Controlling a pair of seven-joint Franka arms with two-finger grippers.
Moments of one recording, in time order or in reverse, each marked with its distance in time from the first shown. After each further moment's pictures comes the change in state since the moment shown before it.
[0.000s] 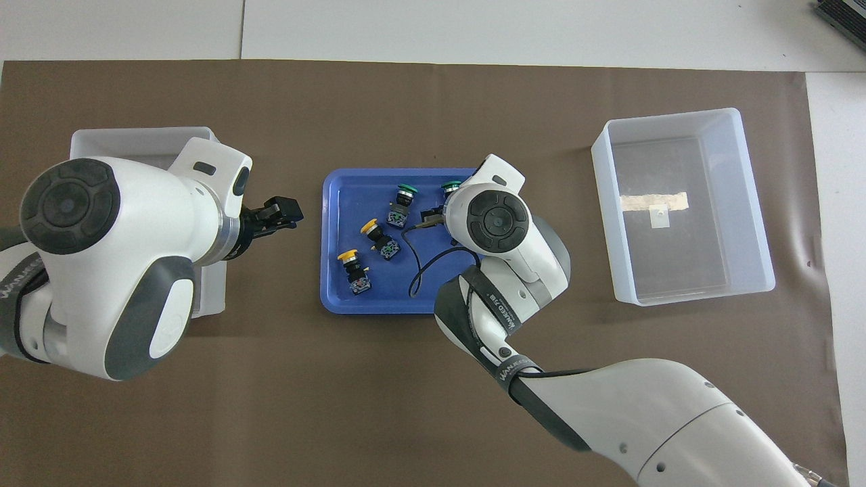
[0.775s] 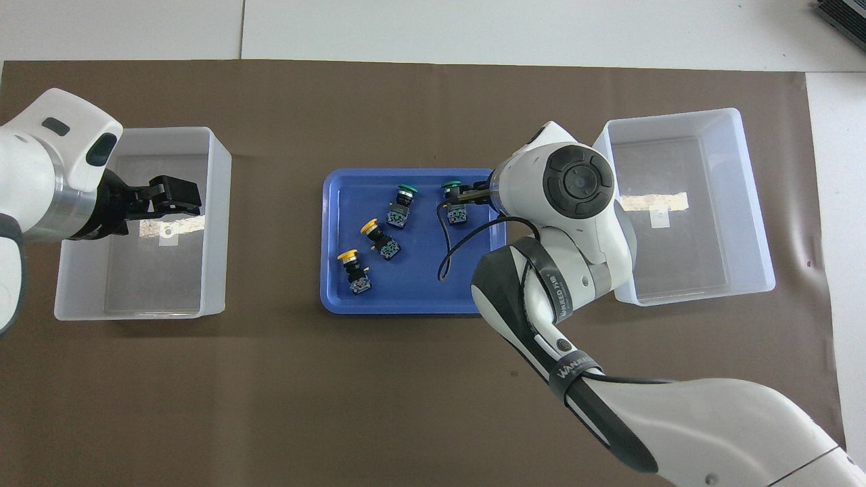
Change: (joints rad) left arm 0.156 -0.034 0.002 0.179 0.000 -0.242 0.295; right arm -0.071 -0.124 0.001 -0.002 0.145 -0.116 -0.108
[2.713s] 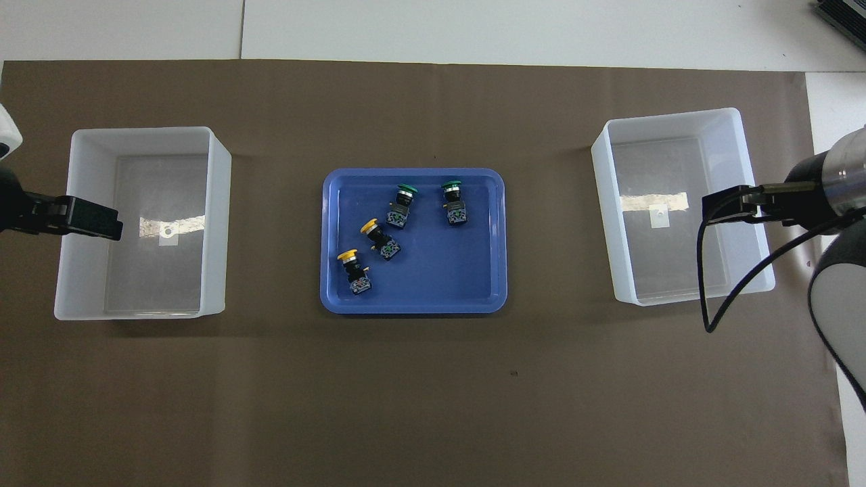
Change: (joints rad) left arm 0.078 0.027 0.032 0.228 0.004 -0.317 0.460; right arm -0.359 -0.424 -0.007 0.111 0.002 -0.758 -0.250
